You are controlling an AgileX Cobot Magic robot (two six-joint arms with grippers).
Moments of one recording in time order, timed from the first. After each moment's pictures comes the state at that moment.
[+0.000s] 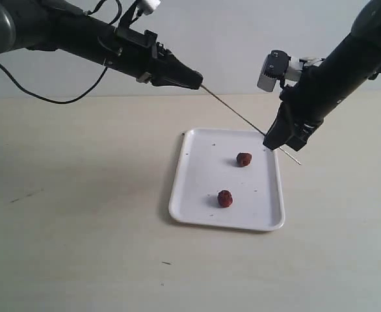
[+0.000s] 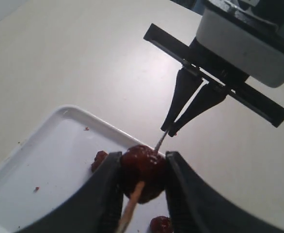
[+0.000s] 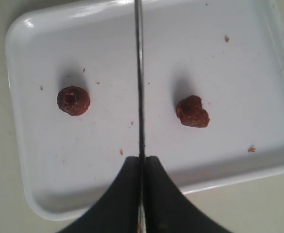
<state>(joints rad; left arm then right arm) -0.31 2.29 -1.96 -1.18 1.19 1.25 -0.01 2.01 -1.47 0.56 1.00 -1.33</state>
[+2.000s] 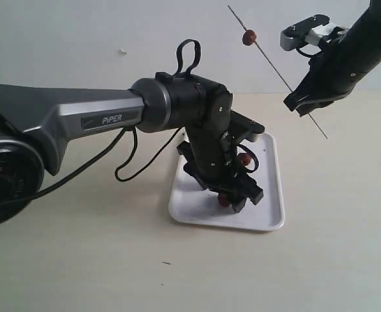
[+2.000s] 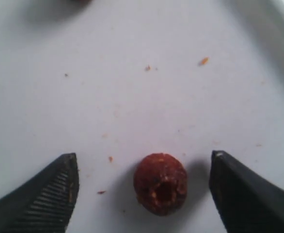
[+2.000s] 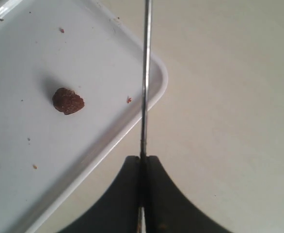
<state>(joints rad) -0.79 2.43 -1.96 -0.08 0.94 0.08 -0.02 1.91 -1.47 0.23 0.79 -0.61</state>
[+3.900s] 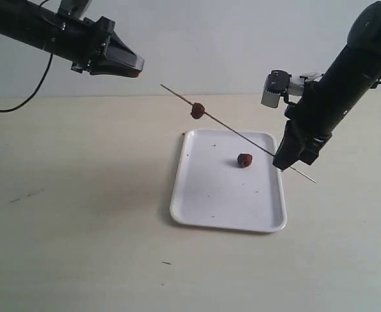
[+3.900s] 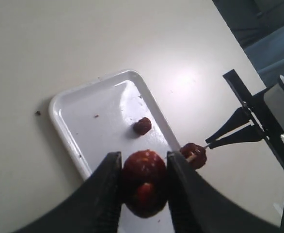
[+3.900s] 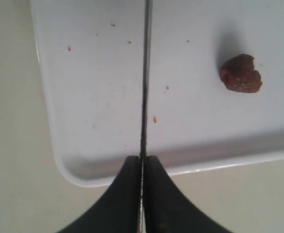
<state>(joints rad) -0.13 2.25 -1.98 -1.06 1.21 0.72 -0.02 2.04 -1.47 0.47 1.11 -1.29</state>
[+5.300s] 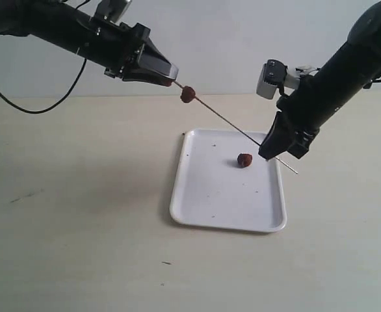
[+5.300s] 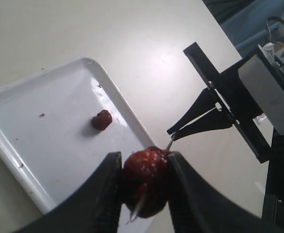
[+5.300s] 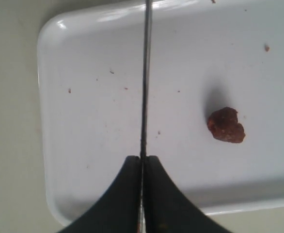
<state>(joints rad) -0.25 2.25 -1.98 -1.07 1.22 0.73 -0.02 2.04 -1.47 0.61 1.07 -1.42</state>
